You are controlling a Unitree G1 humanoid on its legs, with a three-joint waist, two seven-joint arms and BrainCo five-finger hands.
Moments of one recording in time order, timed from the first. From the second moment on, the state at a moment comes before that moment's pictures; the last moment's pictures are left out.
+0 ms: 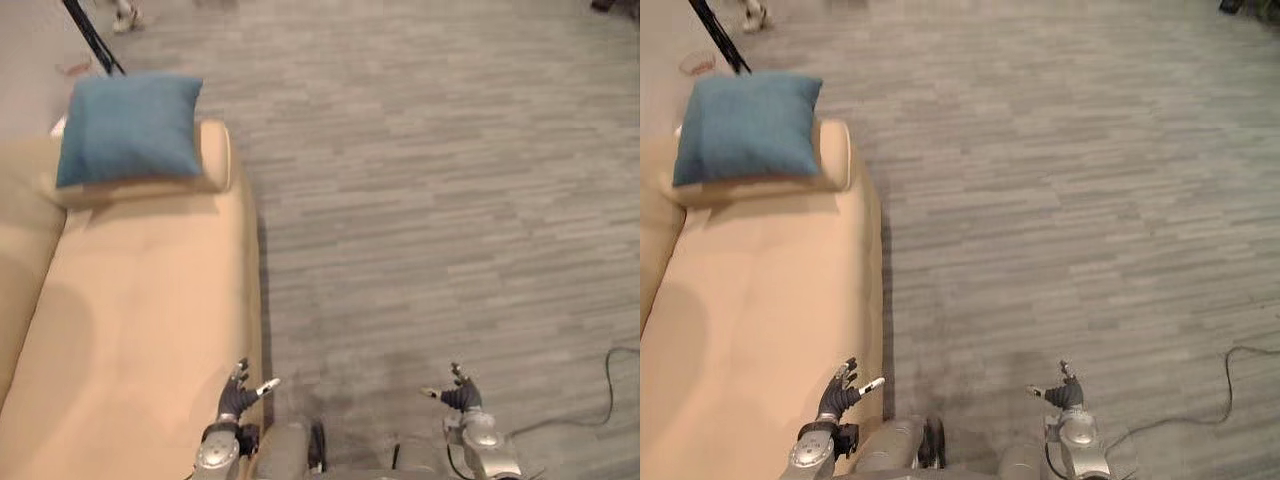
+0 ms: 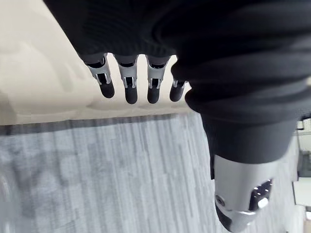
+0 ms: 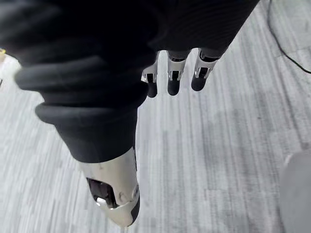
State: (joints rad) left arm 0.22 0.11 -0.02 0.52 -0.01 -0.14 0.10; right arm 0.06 -0.14 -0.09 0.79 -0.09 -0.10 -0.17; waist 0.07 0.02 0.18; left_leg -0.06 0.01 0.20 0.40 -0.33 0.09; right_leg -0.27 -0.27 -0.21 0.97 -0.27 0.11
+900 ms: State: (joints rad) left arm 0.19 0.05 0.07 0.52 -0.01 -0.11 0.11; right arm -0.02 -0.19 -0.16 0.81 -0.05 -0.08 -0.17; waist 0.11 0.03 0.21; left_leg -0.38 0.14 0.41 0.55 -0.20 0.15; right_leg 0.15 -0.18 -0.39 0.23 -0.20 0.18
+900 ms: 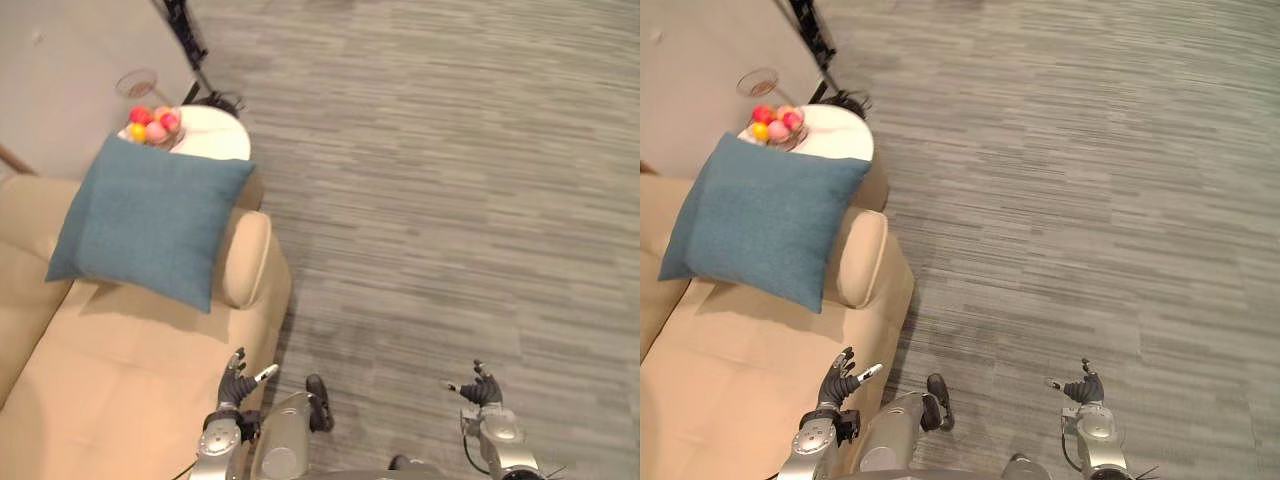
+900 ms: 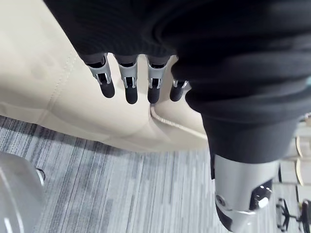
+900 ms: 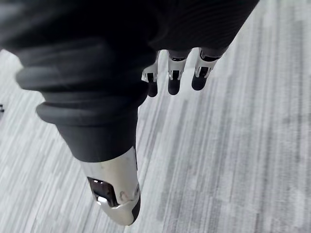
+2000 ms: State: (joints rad) left arm 0.18 0.11 0.05 0.52 -0.07 -0.10 0.11; right arm 0.12 -0.11 -0.40 0.64 0.00 -0.09 -0.20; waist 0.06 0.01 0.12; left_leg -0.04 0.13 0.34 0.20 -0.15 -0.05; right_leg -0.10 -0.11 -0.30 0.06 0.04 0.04
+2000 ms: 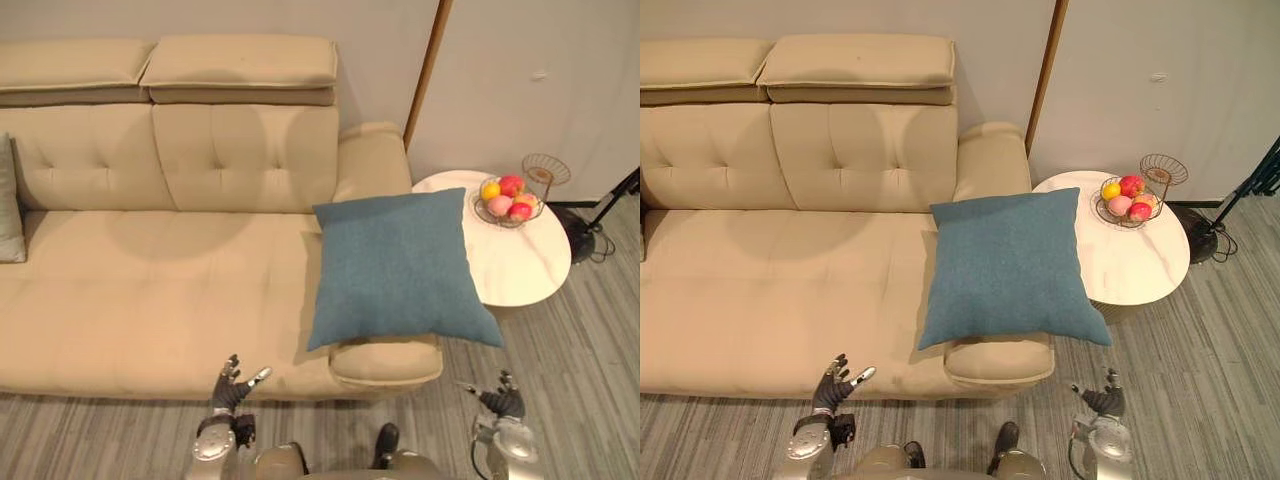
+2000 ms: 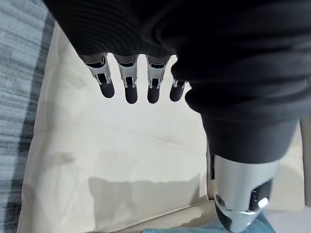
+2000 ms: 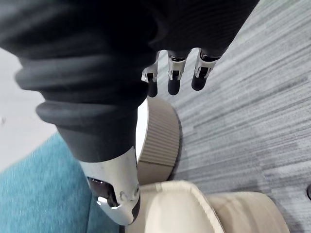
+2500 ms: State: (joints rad) left arm -0.19 0.19 0.01 0.55 -0.10 -0.12 0.14; right arm -0.28 -0.40 -0.23 0.63 0.00 -0.08 -0.20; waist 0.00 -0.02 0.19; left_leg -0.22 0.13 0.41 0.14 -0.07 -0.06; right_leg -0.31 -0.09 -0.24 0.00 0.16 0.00
